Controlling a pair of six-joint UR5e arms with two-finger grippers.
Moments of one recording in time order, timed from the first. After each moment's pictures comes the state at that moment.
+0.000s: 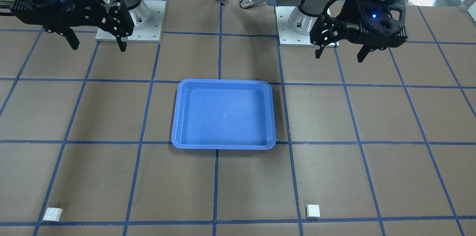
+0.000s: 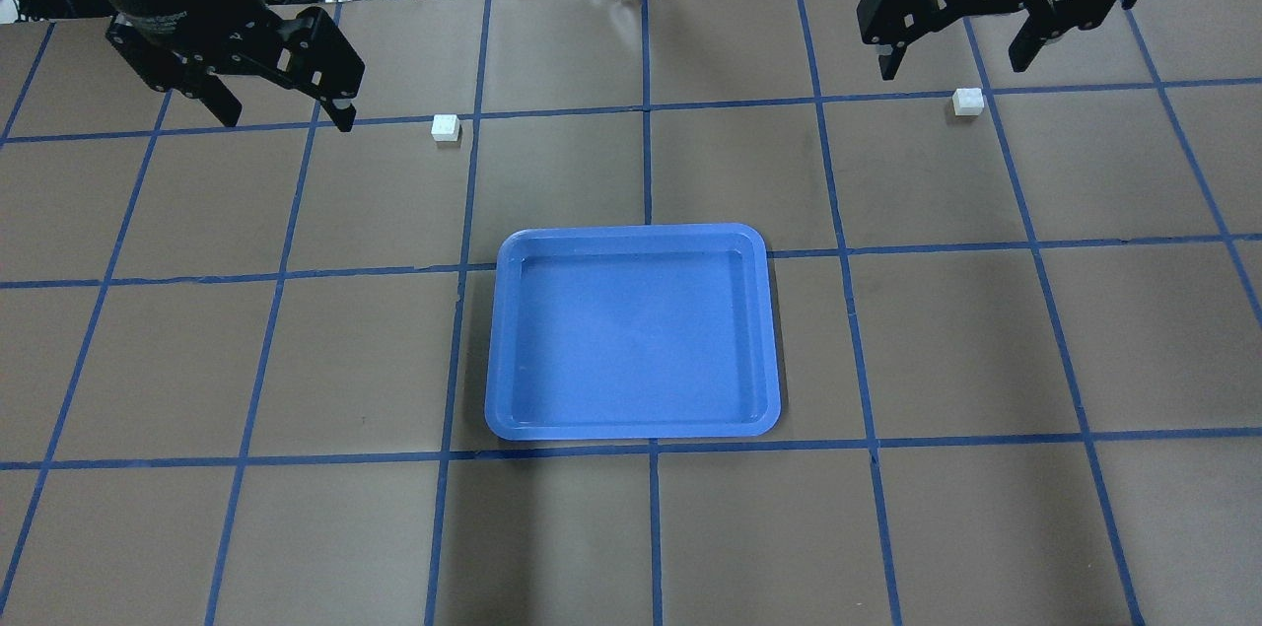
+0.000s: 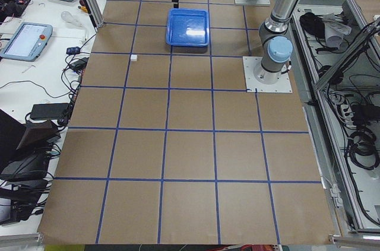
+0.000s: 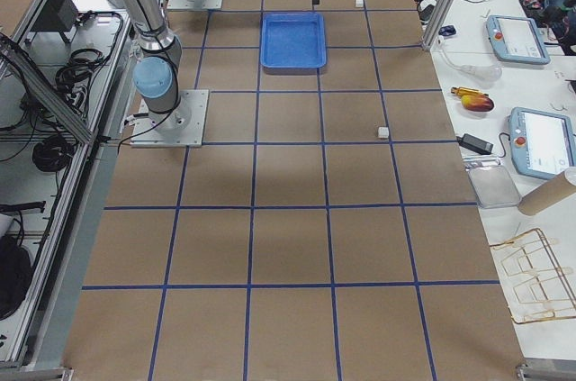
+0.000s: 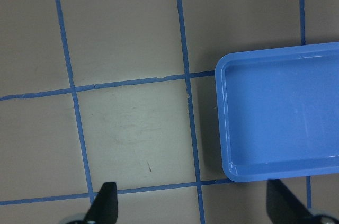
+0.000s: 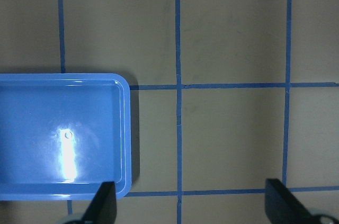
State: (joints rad) left arm -1.54 -1.58 -1.44 -1.68 1.58 0.13; right arm 1.61 -1.56 1.40 -1.48 -1.60 0.04
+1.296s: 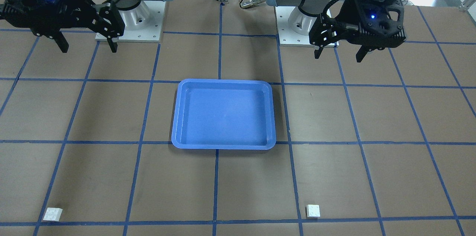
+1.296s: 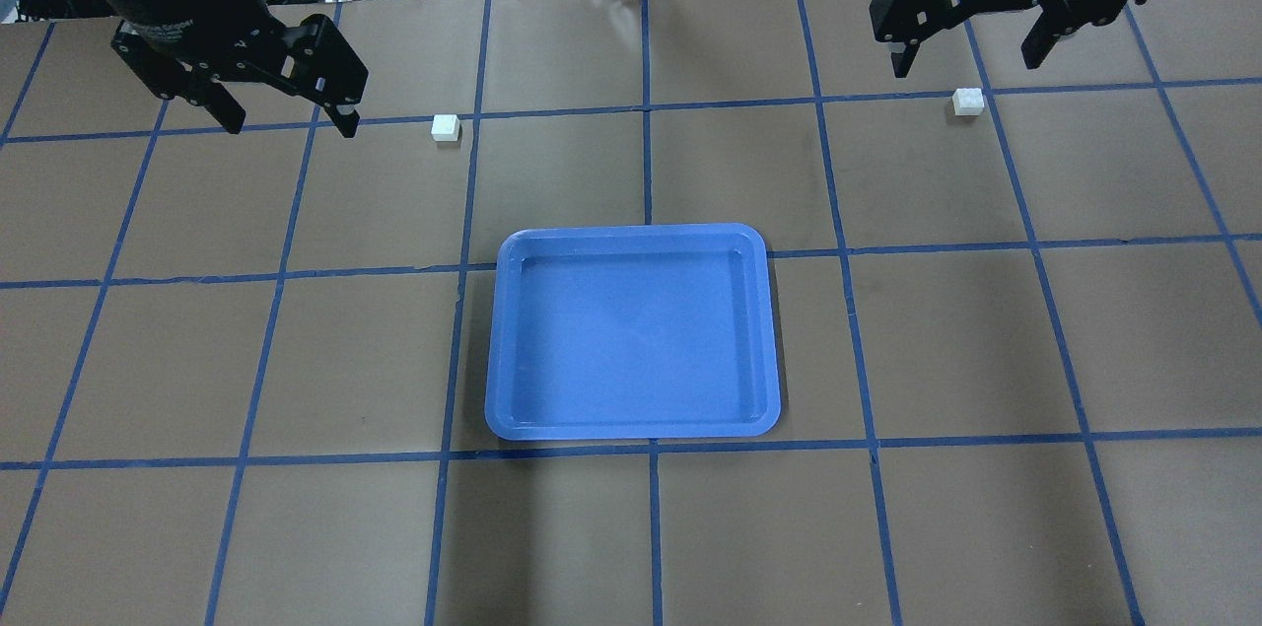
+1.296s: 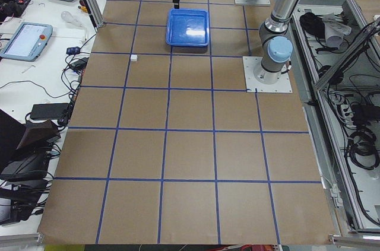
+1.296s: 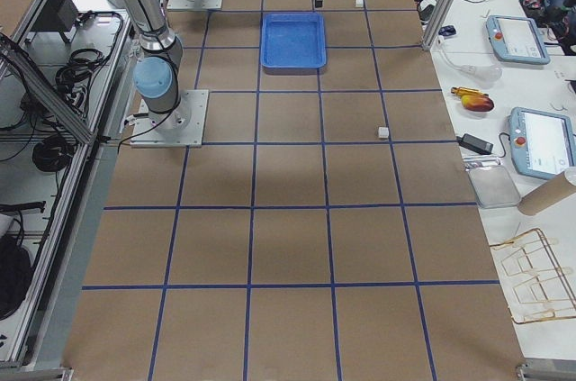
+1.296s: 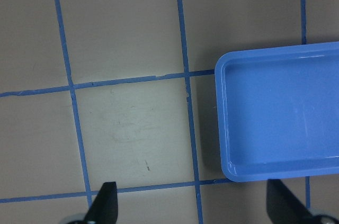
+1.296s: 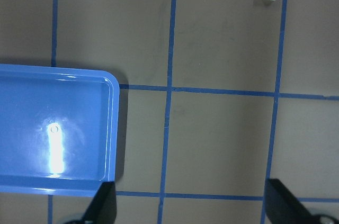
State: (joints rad) left arm -1.54 -1.58 -1.45 -1.67 1.58 0.12; right arm 1.56 -1.55 1.39 -1.48 -1.61 -0.12
